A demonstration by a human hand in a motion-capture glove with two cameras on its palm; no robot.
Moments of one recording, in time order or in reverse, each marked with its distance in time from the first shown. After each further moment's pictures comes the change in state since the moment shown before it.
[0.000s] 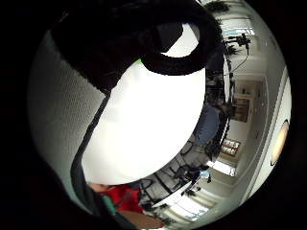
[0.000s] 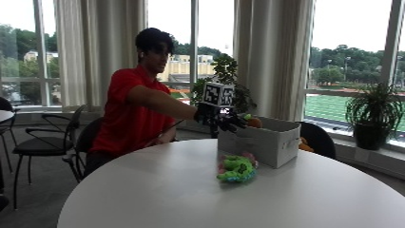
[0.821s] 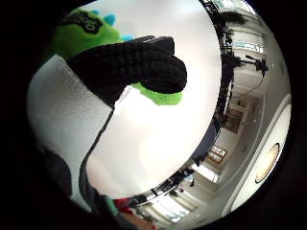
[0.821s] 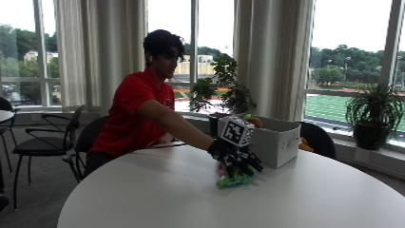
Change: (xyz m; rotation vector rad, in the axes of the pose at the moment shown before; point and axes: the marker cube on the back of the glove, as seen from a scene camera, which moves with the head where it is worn) arm -0.007 -0.095 0.116 -0.137 0.068 -0.103
